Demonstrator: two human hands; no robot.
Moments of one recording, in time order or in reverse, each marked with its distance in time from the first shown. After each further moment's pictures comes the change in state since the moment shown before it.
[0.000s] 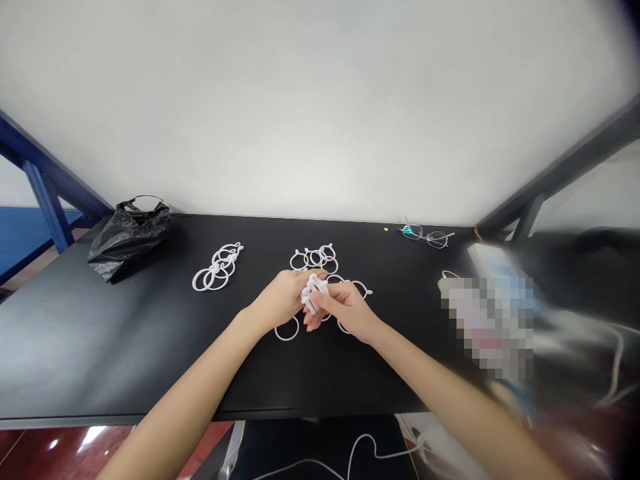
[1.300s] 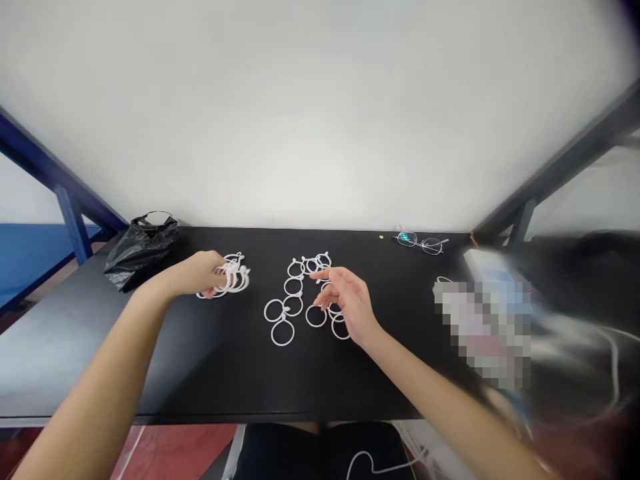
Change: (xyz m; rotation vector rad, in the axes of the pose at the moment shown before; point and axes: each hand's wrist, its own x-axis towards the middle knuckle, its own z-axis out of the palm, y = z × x) left_hand -0.022 -0.015 -0.125 0.247 -0.257 -0.782; right_hand -0.004 -0.014 -0.004 0.026 0.363 -0.251
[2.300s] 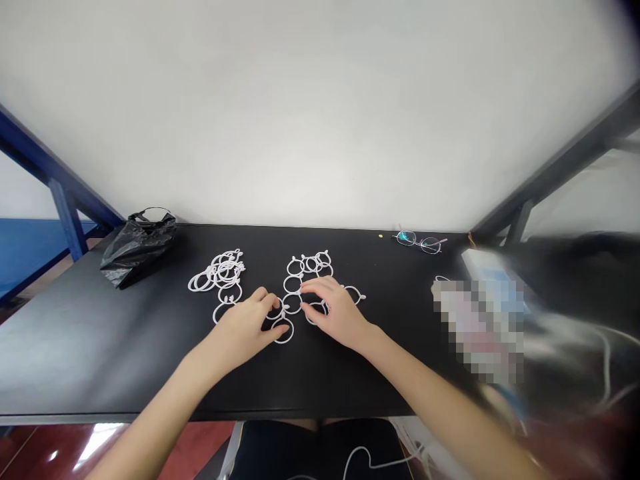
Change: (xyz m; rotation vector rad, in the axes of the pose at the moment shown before) left_hand -0.038 0.042 0.101 0.216 0.158 0.211; right_hand 0.000 0.023 -0.007 -0.899 -0.244 -0.484
